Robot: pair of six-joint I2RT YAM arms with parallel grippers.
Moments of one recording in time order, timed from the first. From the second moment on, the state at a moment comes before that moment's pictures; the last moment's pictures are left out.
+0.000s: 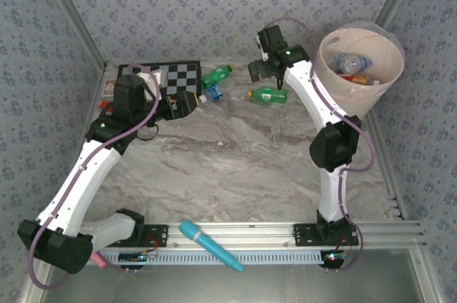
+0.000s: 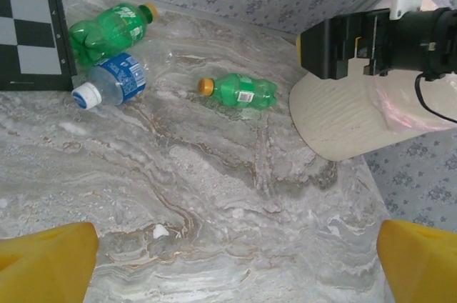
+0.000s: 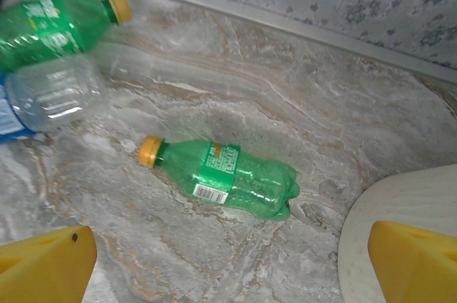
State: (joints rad) left arm -0.38 1.10 1.20 -0.59 0.30 -0.53; right arm 0.40 2.06 2.16 -1.00 0.27 0.02
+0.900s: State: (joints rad) left arm -0.38 1.01 1.18 -0.65 0.17 -0.63; right arm 0.27 2.41 2.25 -0.99 -0.01 0.06
